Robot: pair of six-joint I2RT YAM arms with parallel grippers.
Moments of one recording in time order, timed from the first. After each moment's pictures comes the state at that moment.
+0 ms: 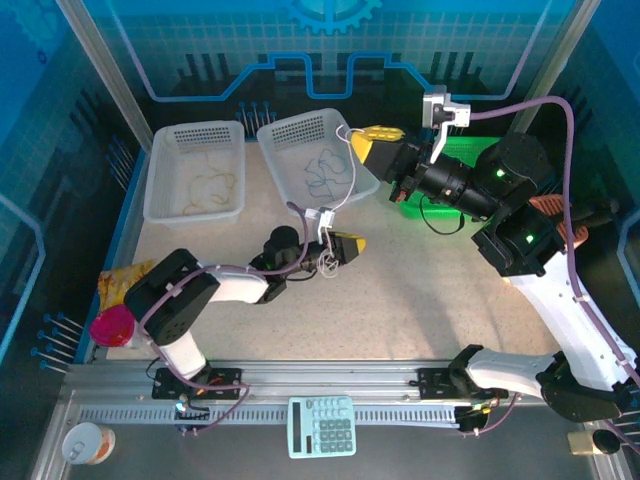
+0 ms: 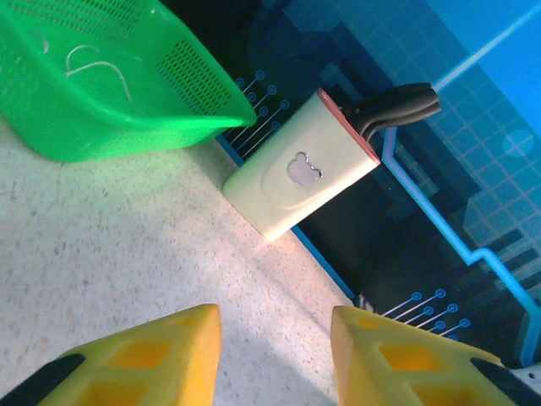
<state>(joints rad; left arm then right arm) -0.69 1.65 0.62 0.99 0.45 -0.77 0.67 1.15 1.64 -0.23 -0.45 0.46</state>
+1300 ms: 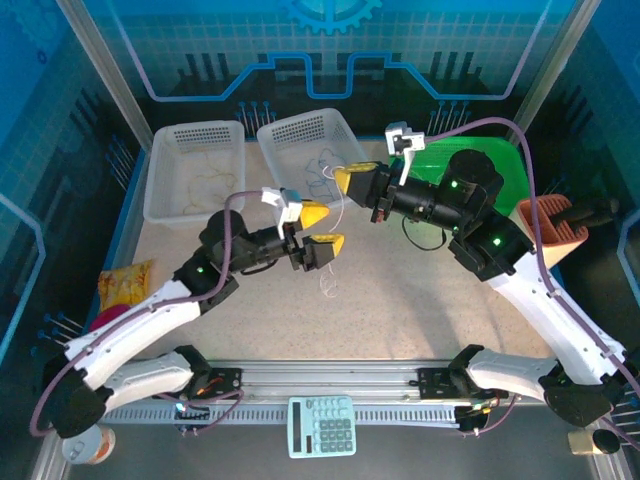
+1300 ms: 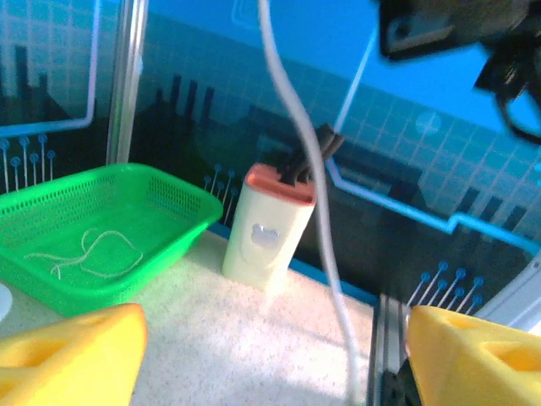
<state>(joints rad) -0.69 1.09 0.83 0.27 0.47 -0.32 0.67 1.13 1.40 -0.23 -0.48 0.49</state>
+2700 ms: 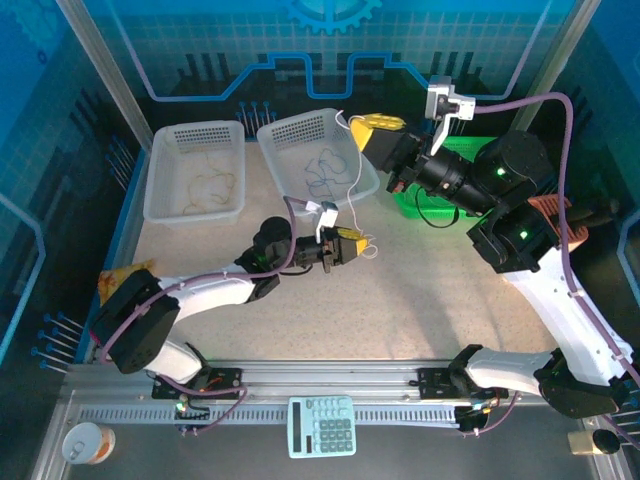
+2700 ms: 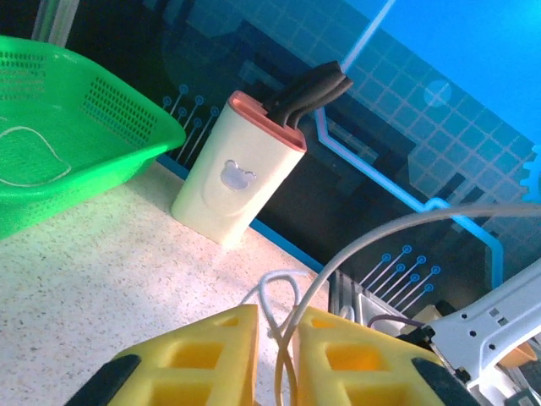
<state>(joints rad) -0.72 1.50 0.73 0.78 0.57 -0.59 0.68 1.18 1.66 -0.14 -0.41 0.49</state>
